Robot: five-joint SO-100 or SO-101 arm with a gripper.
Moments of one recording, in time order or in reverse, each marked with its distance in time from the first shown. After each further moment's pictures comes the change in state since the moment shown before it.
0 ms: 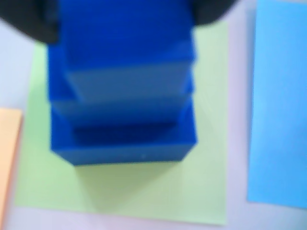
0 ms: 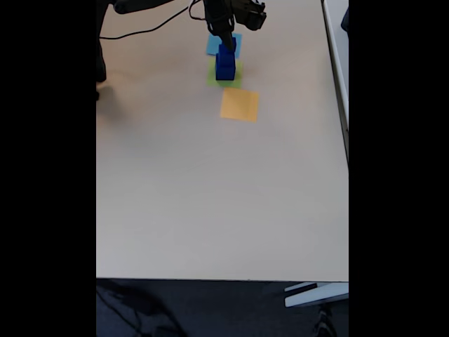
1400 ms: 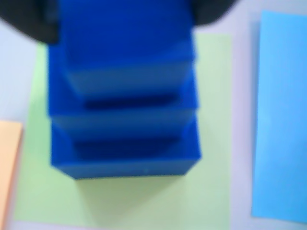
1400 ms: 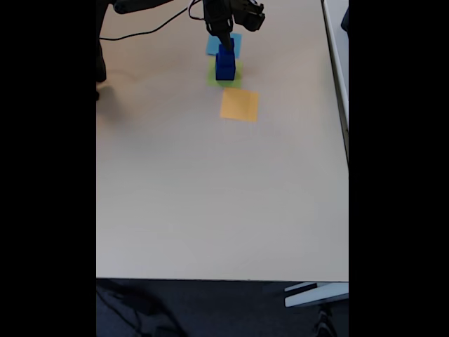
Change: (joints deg) arm 0.0 0.0 0.0 1.1 0.0
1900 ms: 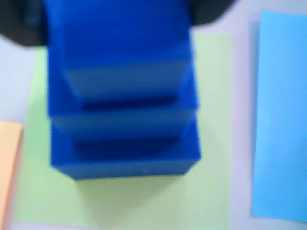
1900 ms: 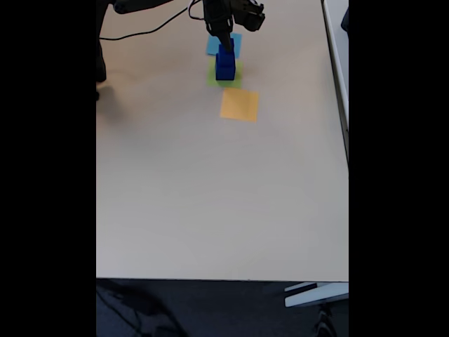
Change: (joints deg) arm 0.0 0.0 0.0 0.0 0.4
